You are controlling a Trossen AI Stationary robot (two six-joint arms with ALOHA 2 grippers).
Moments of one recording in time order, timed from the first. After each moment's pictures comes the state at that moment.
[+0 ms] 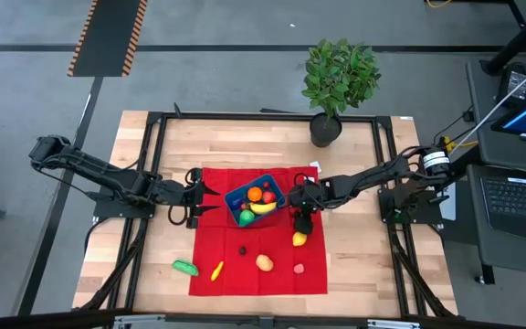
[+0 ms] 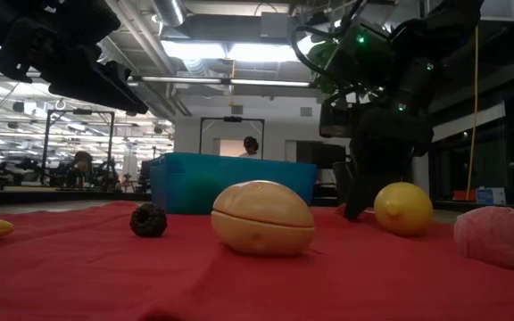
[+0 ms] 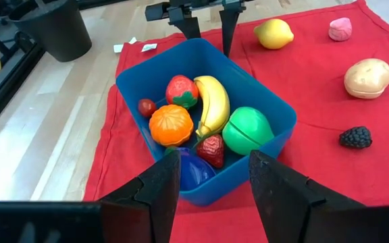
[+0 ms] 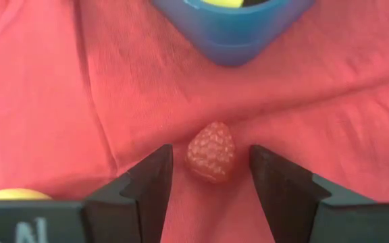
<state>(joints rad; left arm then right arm) -0.25 0.86 0.36 -0.04 -0.33 0.01 0.08 1.71 0.80 -0.16 0.00 0.33</state>
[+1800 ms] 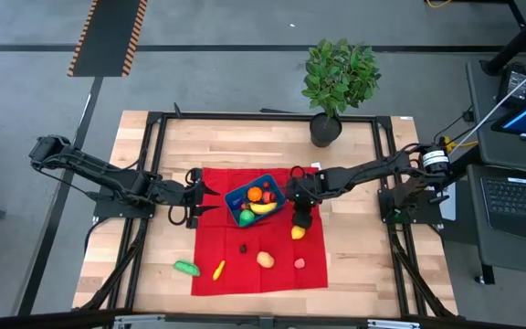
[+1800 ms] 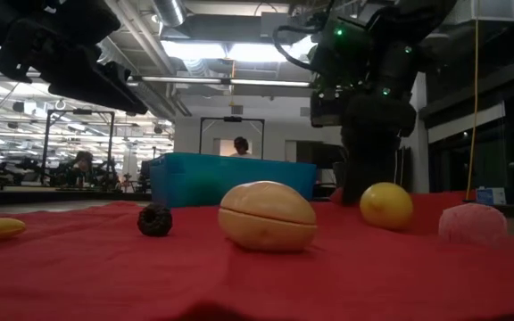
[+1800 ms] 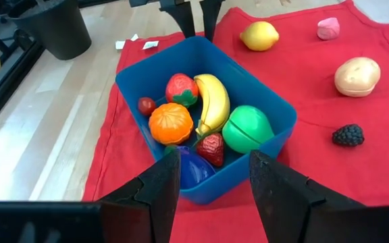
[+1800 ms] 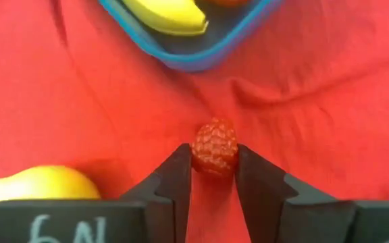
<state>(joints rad) -0.25 0.86 0.36 -0.04 -0.33 0.01 0.03 1.71 0.95 -0.42 0.00 0.28</state>
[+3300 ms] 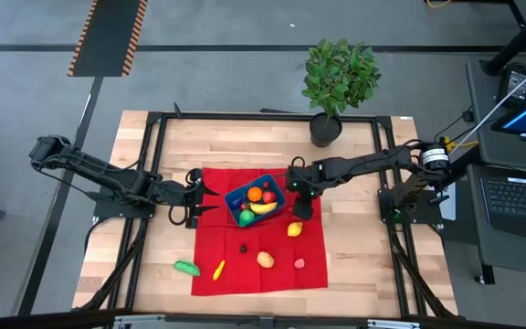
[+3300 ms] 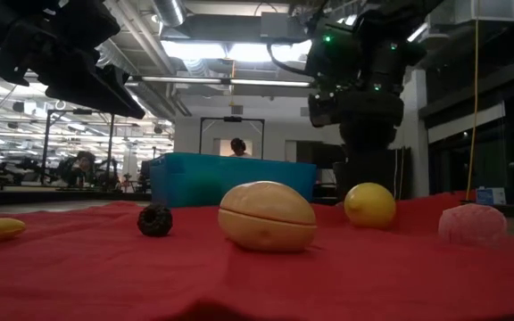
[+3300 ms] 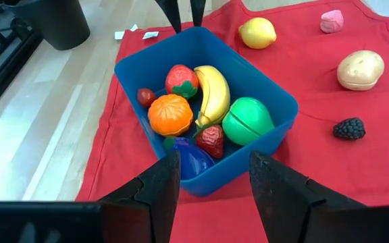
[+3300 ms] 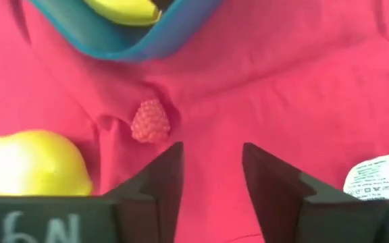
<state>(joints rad) -0.25 0.86 0.36 -0.07 -0.33 -0.02 -0.05 1.70 1.02 -0.58 -0.04 0.26</state>
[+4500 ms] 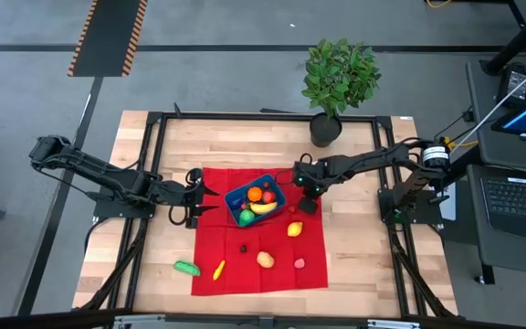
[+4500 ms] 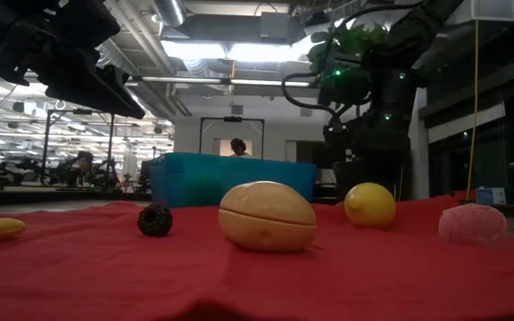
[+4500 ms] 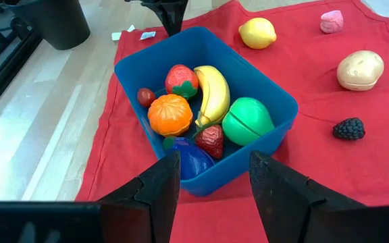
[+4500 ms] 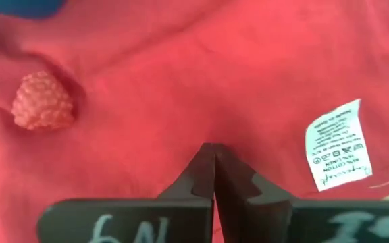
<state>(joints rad) -0.25 0.86 0.36 -0.07 -0.33 -0.02 -0.14 1.71 0.88 -0.51 0.00 0.28</state>
